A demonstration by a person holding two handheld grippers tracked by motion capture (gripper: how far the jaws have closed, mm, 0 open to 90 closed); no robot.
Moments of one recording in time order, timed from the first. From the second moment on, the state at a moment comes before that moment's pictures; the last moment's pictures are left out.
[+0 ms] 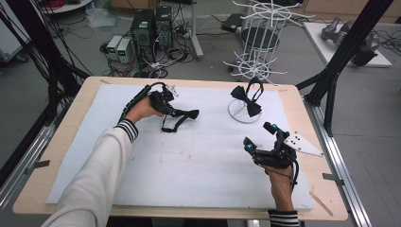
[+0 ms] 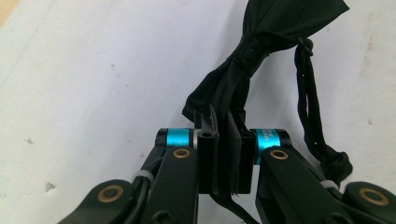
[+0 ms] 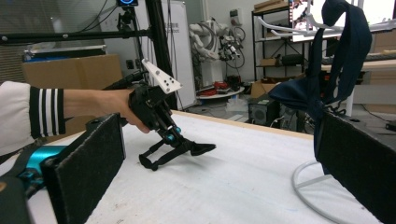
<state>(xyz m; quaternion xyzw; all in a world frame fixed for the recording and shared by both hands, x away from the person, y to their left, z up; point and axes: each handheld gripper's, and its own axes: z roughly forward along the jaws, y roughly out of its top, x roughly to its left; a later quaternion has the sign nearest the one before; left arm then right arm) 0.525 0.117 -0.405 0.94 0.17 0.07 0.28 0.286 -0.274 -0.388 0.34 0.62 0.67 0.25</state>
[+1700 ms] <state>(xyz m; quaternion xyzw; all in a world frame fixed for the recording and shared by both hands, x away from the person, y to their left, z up) 0.409 0.143 -0.337 0.88 0.13 0.11 0.45 0.309 -0.217 -0.348 0.27 0.71 0.63 0.17</state>
